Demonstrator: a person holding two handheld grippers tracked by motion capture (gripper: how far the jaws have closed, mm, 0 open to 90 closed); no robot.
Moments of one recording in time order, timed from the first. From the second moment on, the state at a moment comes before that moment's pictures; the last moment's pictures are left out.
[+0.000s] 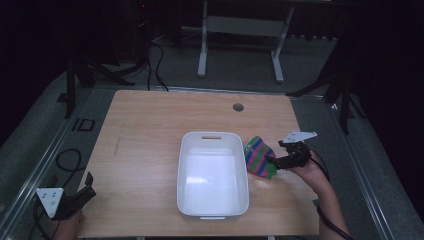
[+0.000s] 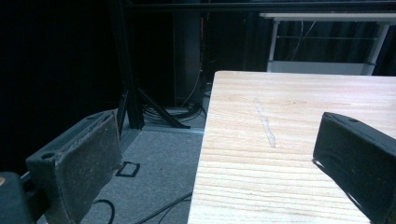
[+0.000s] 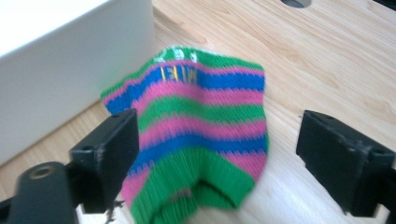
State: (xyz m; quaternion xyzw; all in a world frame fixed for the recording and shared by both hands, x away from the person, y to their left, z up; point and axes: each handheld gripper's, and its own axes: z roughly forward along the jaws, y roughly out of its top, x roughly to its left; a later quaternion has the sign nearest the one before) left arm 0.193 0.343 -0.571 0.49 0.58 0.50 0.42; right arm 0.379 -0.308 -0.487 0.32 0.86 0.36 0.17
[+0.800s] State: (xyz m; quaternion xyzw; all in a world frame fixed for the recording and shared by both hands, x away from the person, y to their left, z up) left arm 0.193 0.343 -0.571 0.49 0.58 0.50 0.42; right arm 0.306 -0.385 -0.527 0.46 0.73 0.43 0.25
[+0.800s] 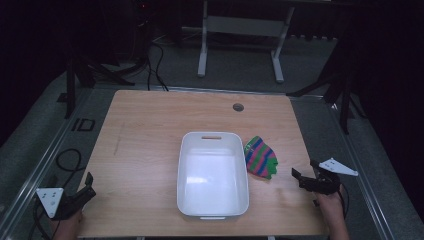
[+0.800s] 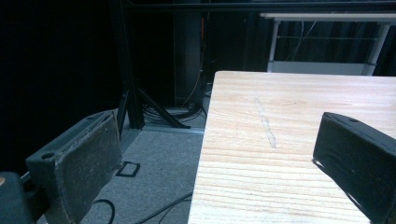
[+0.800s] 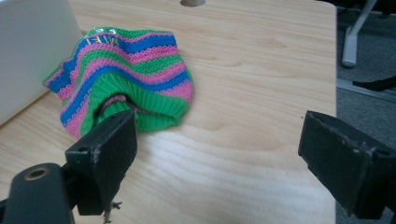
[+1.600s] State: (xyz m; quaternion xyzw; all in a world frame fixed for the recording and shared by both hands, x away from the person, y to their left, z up) left arm 0.193 0.343 -0.571 0.49 0.58 0.50 0.42; right arm 0.262 -0.400 -0.556 0.50 0.66 0.43 0.34
